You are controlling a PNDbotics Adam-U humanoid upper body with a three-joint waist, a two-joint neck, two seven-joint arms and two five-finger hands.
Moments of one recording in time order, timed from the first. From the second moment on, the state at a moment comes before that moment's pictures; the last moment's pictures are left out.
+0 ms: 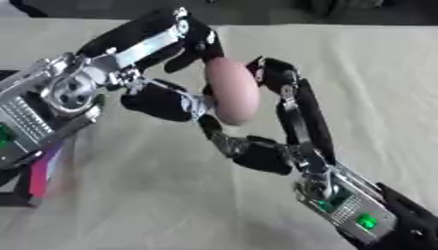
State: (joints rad) left arm -1.14 0.64 -0.81 -1.77 0.04 0.26 -0.06; right arm -0.50 -0.46 0.62 -1.98 0.44 0.07 -0.60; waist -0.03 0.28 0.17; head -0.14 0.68
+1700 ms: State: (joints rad) left arm -0.82 0.93 -0.50 -1.59 -0.01 0.11 0.22; right arm -0.48 -0.49 0.55 -1.98 0.48 0.15 -0.67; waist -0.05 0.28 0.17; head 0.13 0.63
